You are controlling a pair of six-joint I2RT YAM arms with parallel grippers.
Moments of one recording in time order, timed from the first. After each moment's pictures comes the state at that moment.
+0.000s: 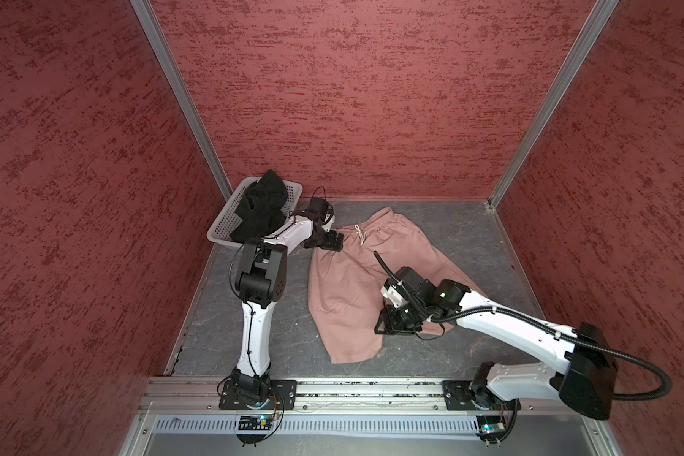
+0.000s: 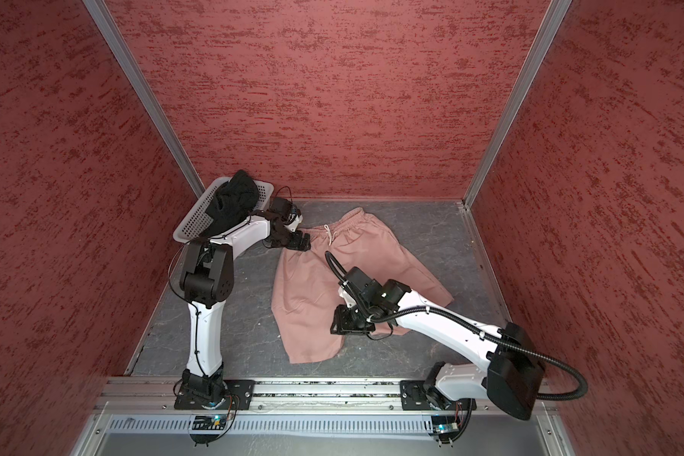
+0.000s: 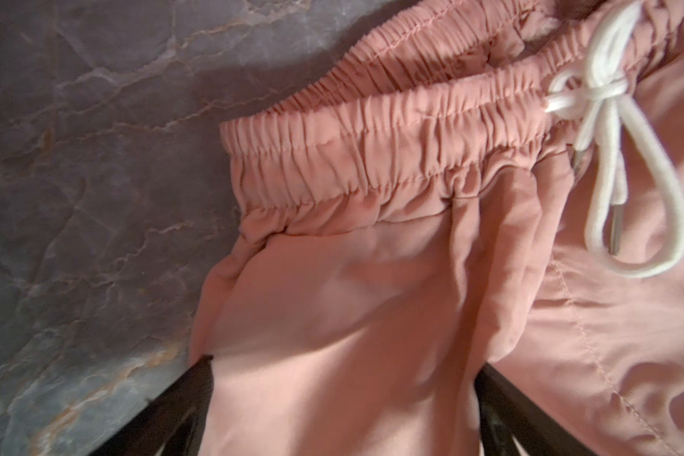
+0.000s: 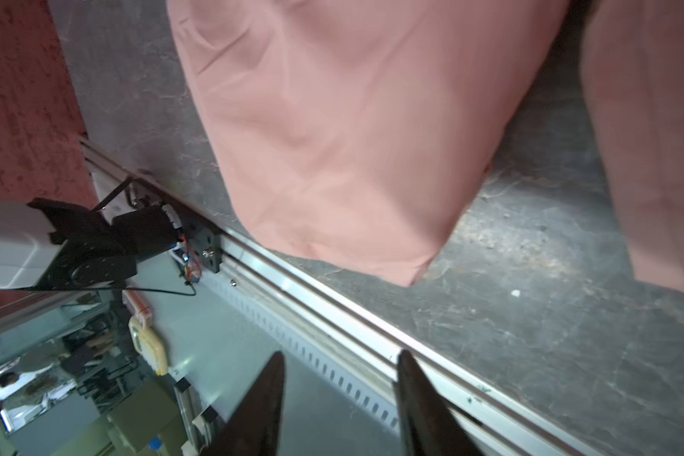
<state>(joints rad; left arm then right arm) -0.28 2.19 1.73 -0.72 0.17 -0.08 0.86 1.28 0.90 -0.77 -0.37 0.85</state>
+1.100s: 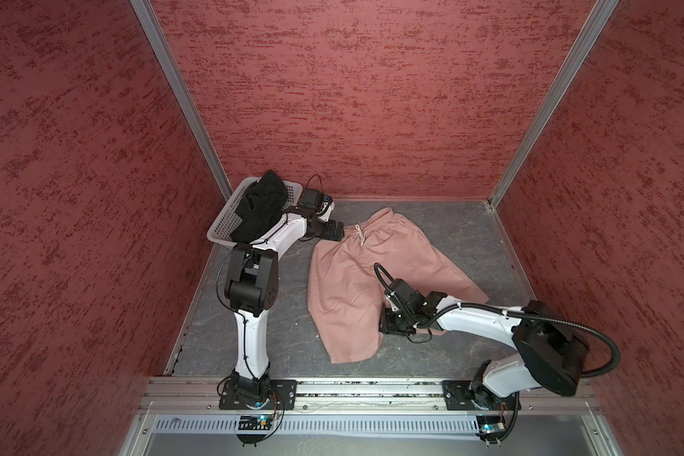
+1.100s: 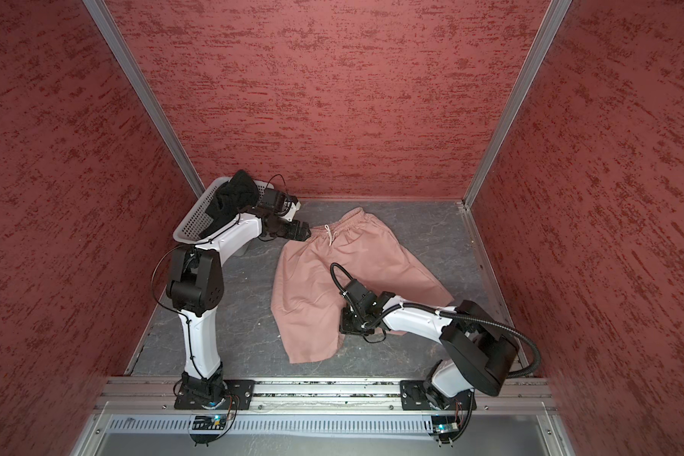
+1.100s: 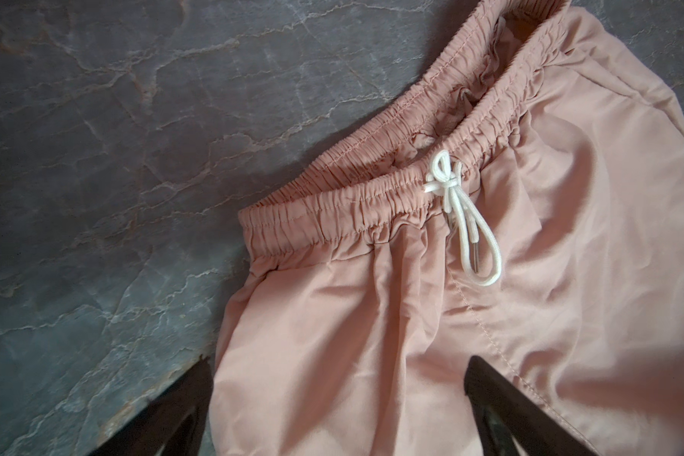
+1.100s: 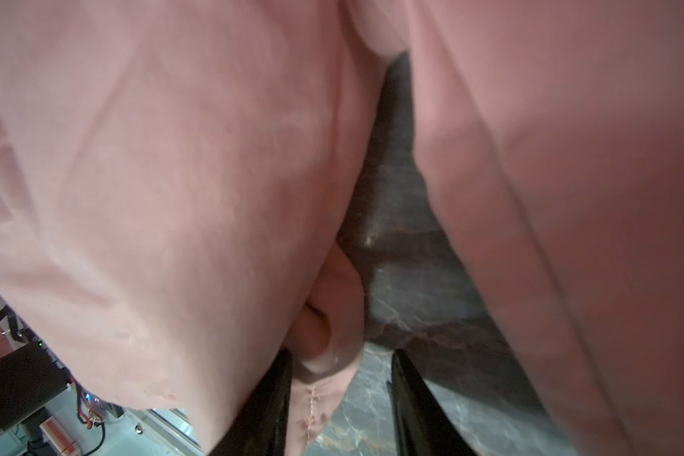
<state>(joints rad) -0.27 2.06 1.69 -0.63 0.22 -0.07 0.85 1.52 0.75 -0.39 -0.24 0.90</state>
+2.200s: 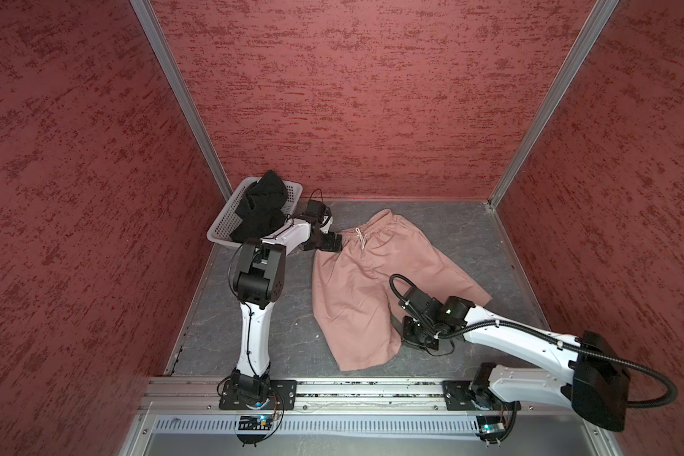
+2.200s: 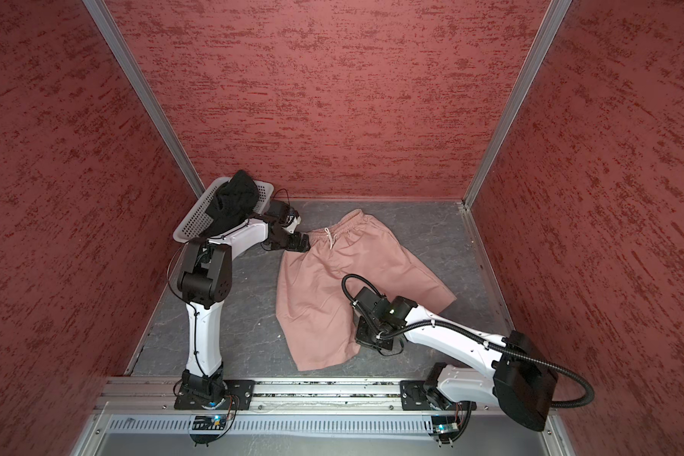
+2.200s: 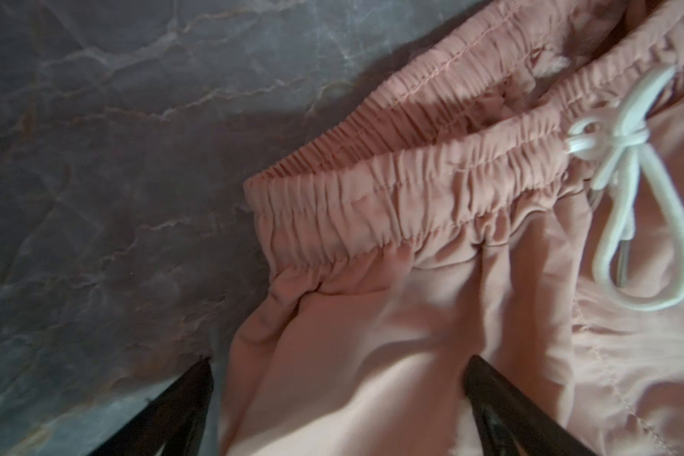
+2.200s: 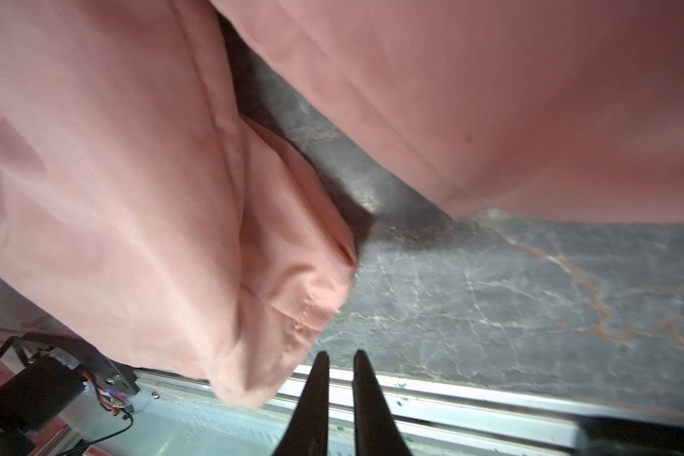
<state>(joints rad) -0.26 2.17 1.66 -0.65 0.20 -0.11 0.90 1.21 0.76 -0.85 -0.18 1.16</state>
